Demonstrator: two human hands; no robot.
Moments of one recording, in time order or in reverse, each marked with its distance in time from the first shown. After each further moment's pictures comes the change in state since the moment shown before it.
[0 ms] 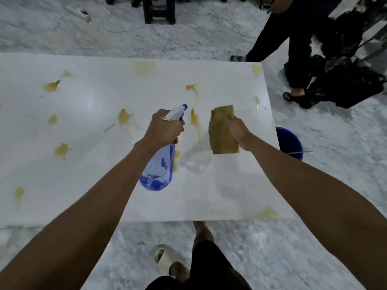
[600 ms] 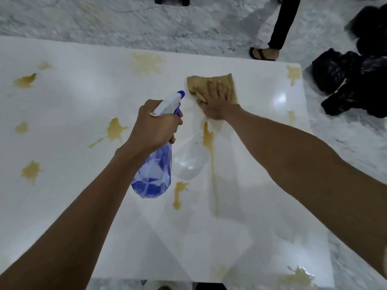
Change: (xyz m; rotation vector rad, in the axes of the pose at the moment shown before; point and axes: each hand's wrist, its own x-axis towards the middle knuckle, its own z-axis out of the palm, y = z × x) left_hand 0.109 -0.005 -0.017 -0.031 0.100 0.045; right_hand 0.258 -0.037 0.079 -1.301 -0.057 -0.250
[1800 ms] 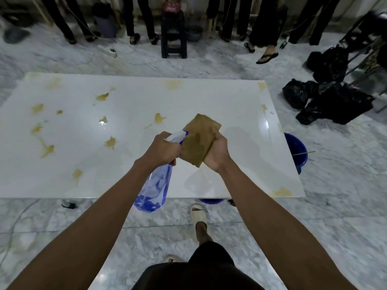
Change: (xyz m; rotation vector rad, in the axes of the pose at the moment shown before) left_hand -0.262 -0.034 -0.126 0.264 -0.136 -0.034; right_hand -0.412 -0.194 0.005 2.225 -0.060 -0.011
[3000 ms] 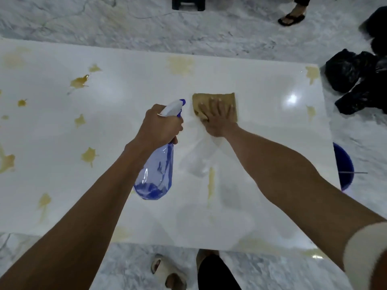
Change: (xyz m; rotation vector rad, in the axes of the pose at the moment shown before) left_hand 0.228 0.024 -0.010 -0.205 0.113 -0.130; right_hand 0.337 -0.043 -0.088 -2.252 0.014 0.067
